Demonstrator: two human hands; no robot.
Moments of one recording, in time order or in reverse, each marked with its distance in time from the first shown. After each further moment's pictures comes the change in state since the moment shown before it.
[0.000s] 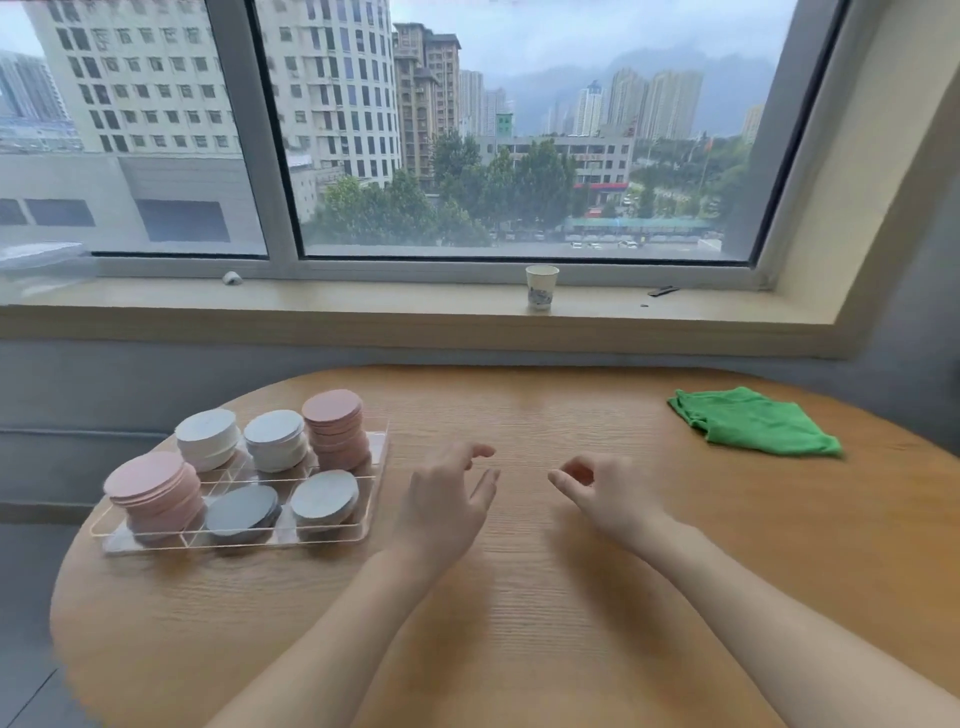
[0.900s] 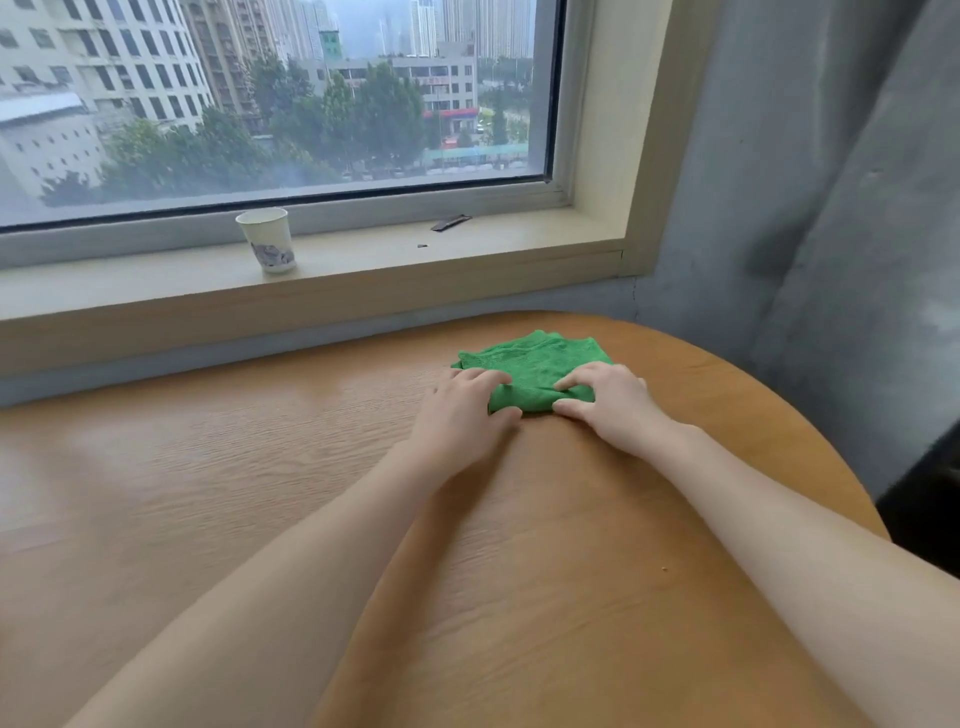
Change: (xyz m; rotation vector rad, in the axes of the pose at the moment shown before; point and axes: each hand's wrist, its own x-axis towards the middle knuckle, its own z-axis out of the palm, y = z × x) left_hand 0.149 0.147 0.316 0.203 -0.513 0.249; right_hand 0.064 0.289 -0.150 -0.203 0.113 0.242
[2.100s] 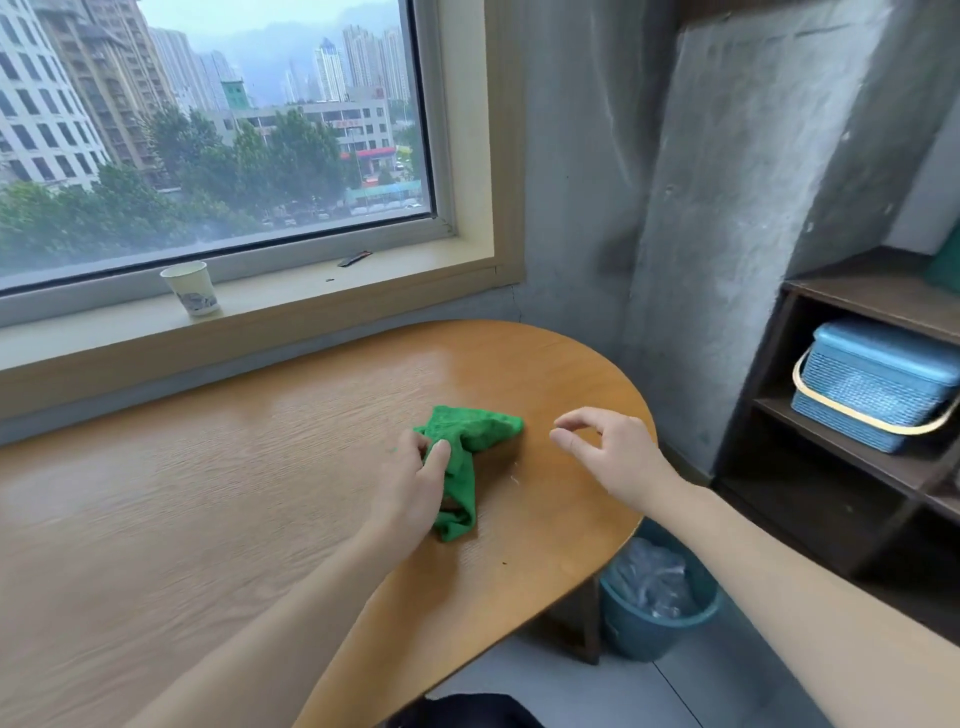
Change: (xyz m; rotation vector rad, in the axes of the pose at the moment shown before) left_hand -0.155 0.110 -0.005 -0.672 0.014 -0.297; right_hand -0.227 0.045 -0.078 0.294 0.193 0.027
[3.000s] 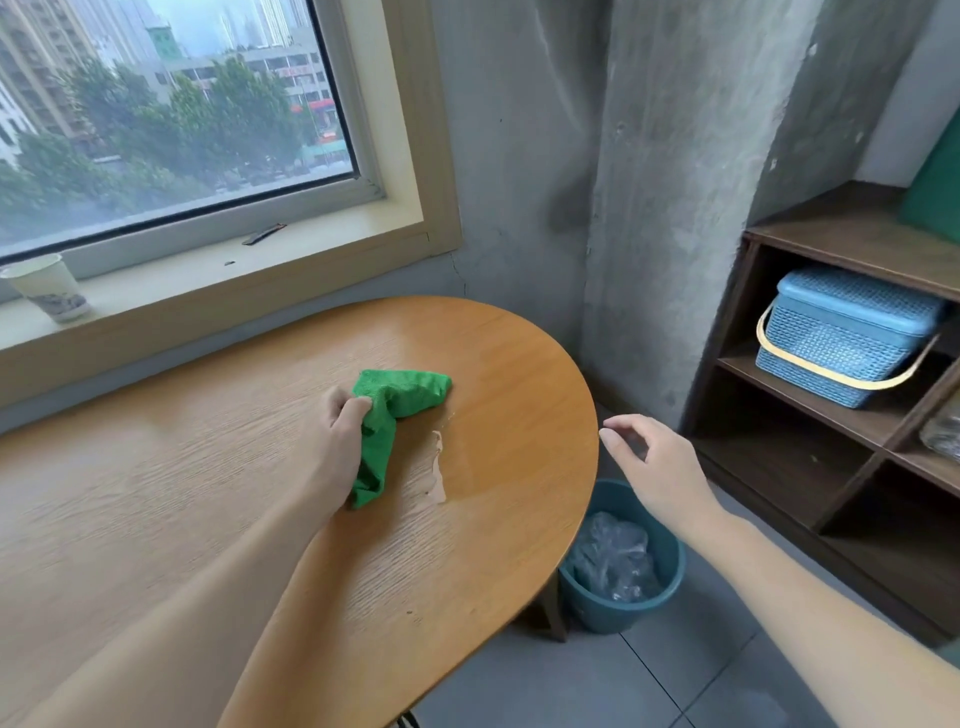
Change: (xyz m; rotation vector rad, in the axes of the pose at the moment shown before) left_hand 0.077 0.018 0.039 -0.023 0.075 0.015; right_hand -0.023 0.136 -0.029 0.077 0.202 0.284
